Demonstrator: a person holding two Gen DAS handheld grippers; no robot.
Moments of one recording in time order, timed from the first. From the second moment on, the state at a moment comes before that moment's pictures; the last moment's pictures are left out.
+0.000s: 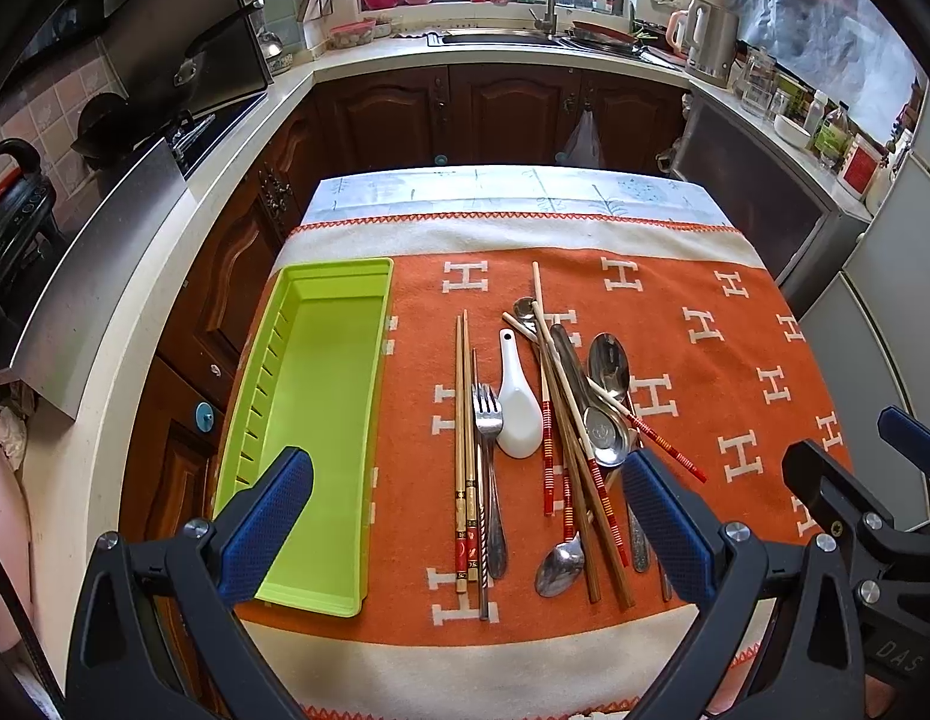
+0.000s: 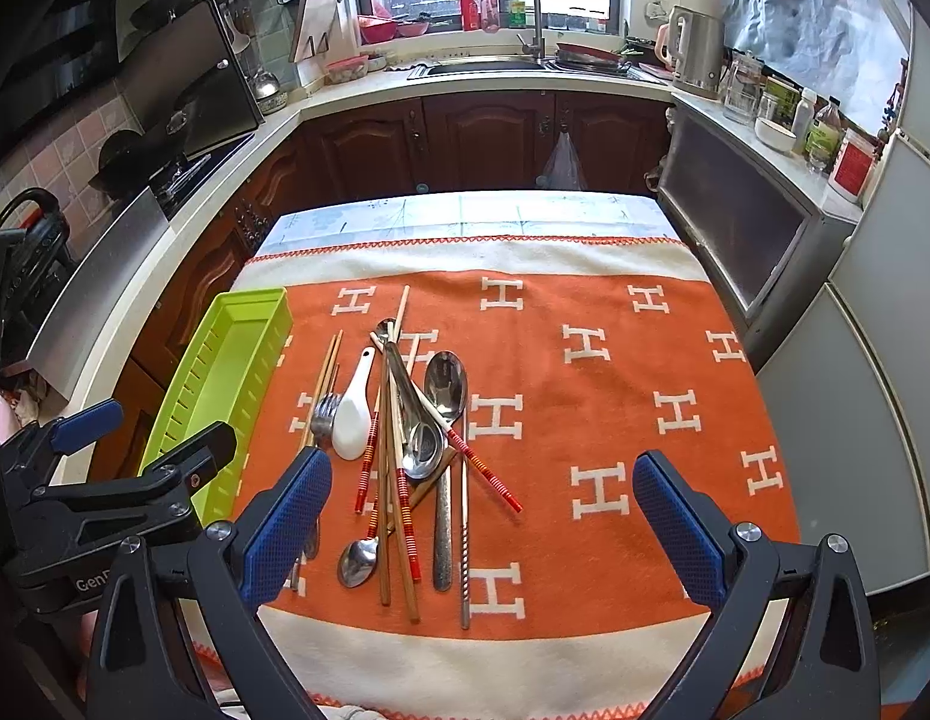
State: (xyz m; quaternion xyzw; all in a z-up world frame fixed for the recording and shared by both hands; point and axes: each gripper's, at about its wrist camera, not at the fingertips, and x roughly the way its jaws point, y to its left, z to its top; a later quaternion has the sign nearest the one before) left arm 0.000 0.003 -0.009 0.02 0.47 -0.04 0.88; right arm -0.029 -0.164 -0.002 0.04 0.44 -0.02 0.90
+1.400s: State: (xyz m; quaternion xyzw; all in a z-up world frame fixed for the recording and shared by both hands) left arm 0.002 0.010 -0.009 0.02 0.47 -0.03 0.88; right arm -0.031 -0.158 0.001 0.03 0.44 -0.01 0.90
